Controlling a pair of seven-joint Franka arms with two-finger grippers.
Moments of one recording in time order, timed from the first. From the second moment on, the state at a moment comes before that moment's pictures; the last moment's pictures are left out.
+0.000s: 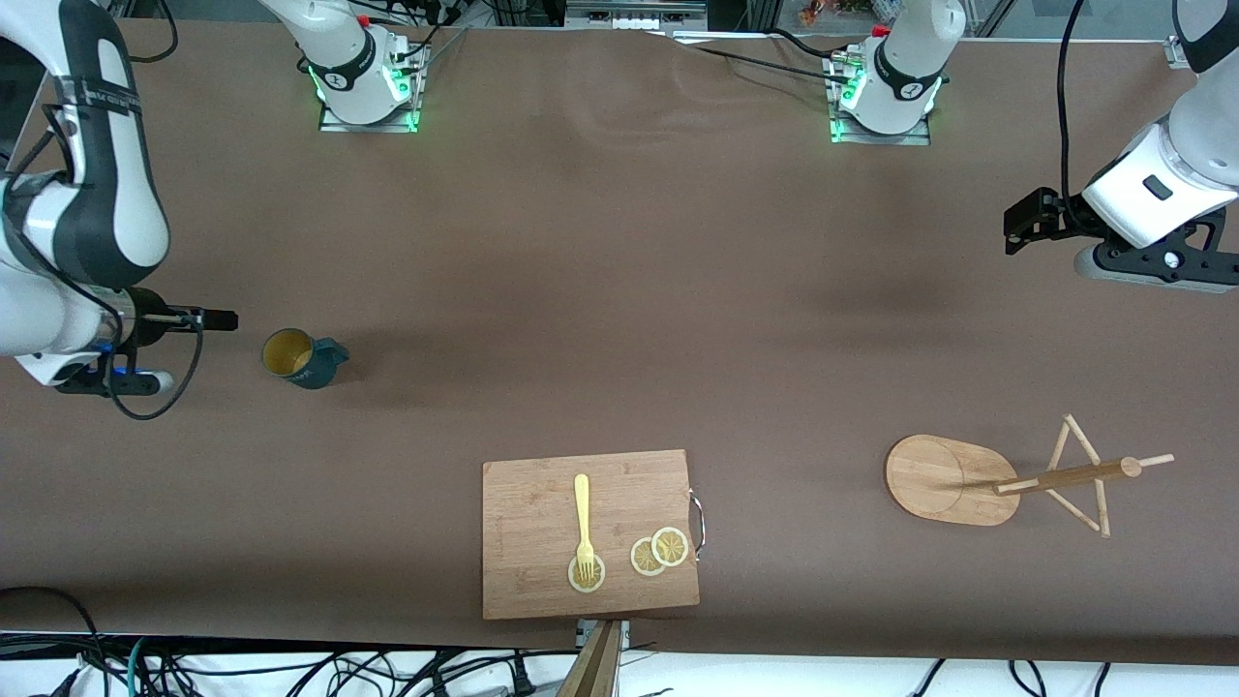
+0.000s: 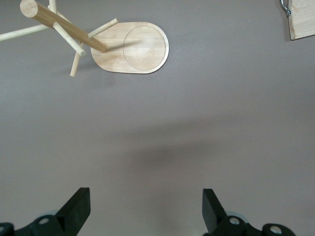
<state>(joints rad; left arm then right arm) 0.01 0.04 -0.11 -1.59 0.05 1.55 0.04 -0.01 0.37 -0.10 -1.71 -0.01 1.78 -0.09</state>
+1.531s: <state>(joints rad) 0.01 0.04 -0.11 -1.59 0.05 1.55 0.04 -0.01 0.37 -0.08 -2.08 -0.01 2.38 -0.09</state>
